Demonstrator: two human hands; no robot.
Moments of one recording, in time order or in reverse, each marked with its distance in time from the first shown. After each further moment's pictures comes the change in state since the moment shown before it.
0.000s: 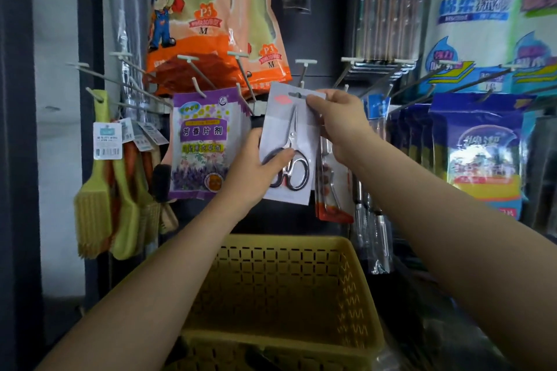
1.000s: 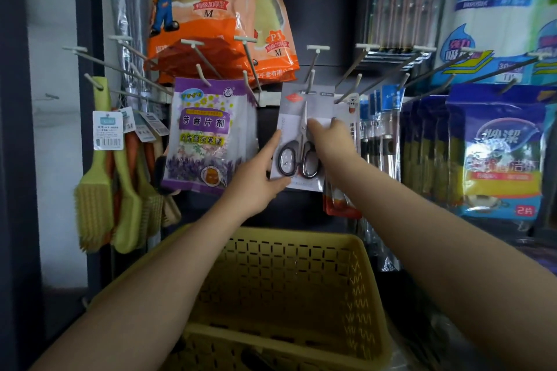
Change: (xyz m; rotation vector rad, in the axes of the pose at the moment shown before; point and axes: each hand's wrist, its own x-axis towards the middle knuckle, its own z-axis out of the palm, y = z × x) left_hand -0.005 -0.033 -0.006 0.348 -0.157 -0.115; right_hand -0.002 0.049 0.014 -0.323 0.080 0.101
